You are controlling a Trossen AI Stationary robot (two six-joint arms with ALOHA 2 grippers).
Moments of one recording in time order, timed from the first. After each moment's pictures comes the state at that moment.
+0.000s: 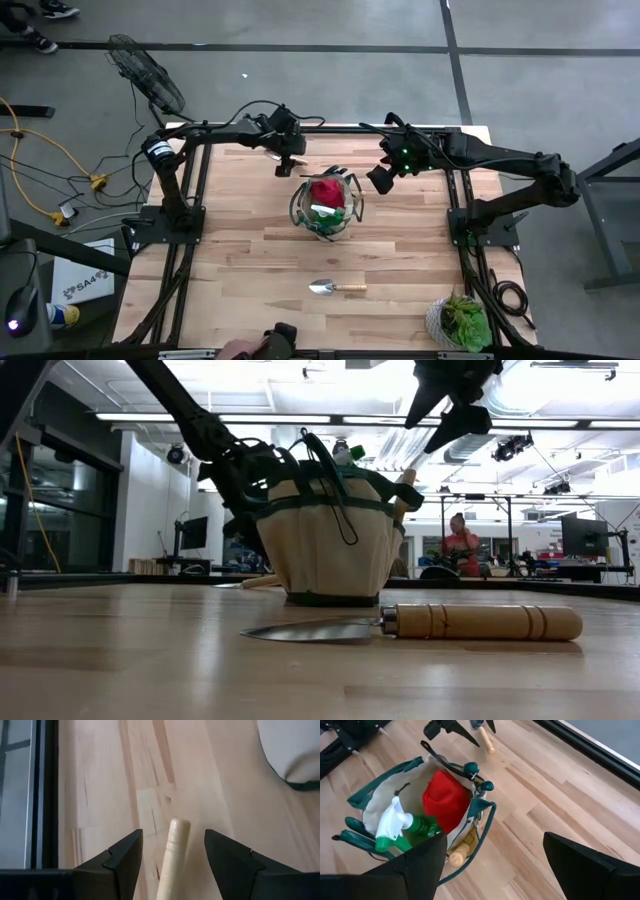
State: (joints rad) left arm 0.67 1.81 1.14 -0.28 0.30 0.80; right arm -0.25 1.25 1.22 -0.81 0.08 0.51
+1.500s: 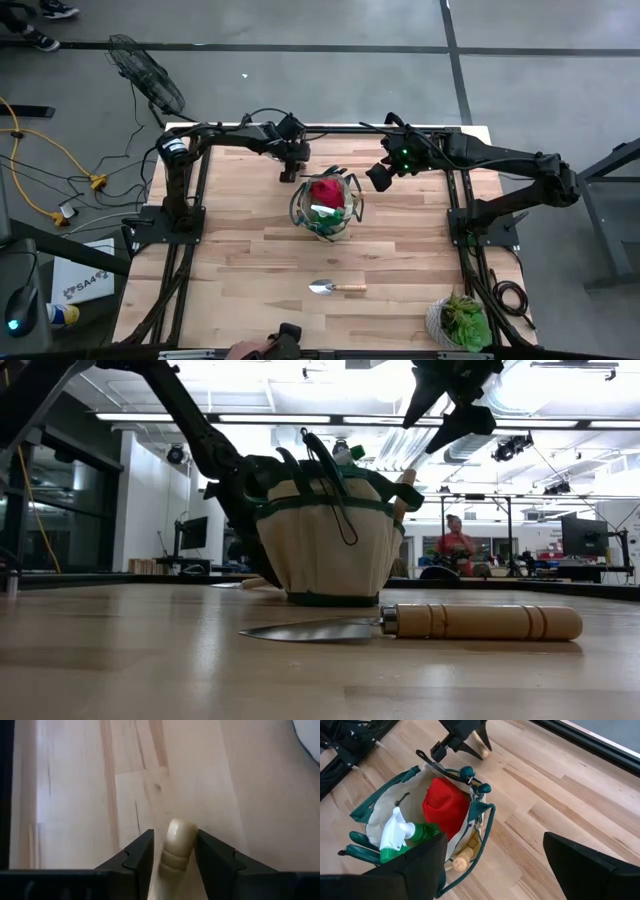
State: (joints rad) left arm 0.64 1.92 1.14 -0.21 0.26 0.75; right arm -0.25 1.25 1.22 -0.81 0.10 0.61
